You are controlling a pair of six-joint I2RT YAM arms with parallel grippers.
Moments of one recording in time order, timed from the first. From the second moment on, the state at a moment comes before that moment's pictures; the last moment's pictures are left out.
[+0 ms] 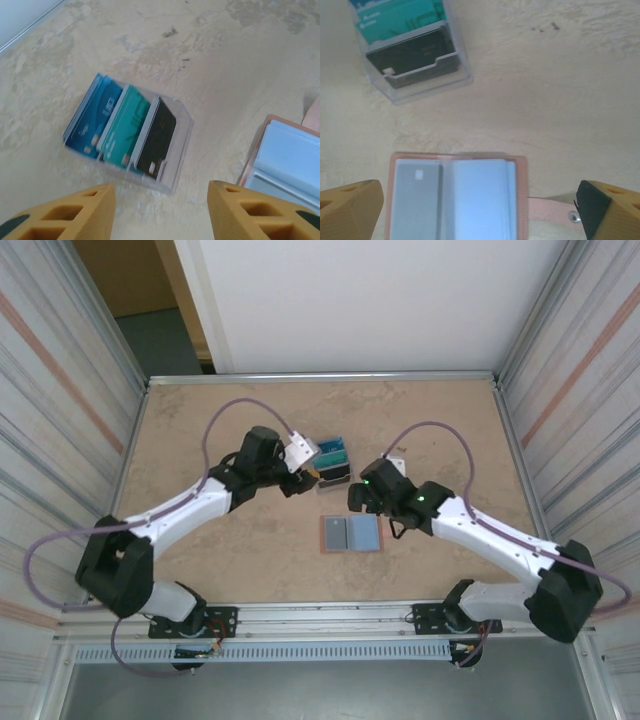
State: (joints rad) left arm -0.60 1.39 0.90 -0.13 0.24 0.29; right arm 0.82 1.26 0.93 -0.68 0.33 0.75
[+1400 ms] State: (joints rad) left arm -0.59 0.60 0.27 0.02 -0.36 -0.42; right arm 1.03 1.78 1.15 -0.75 0.16 0.76
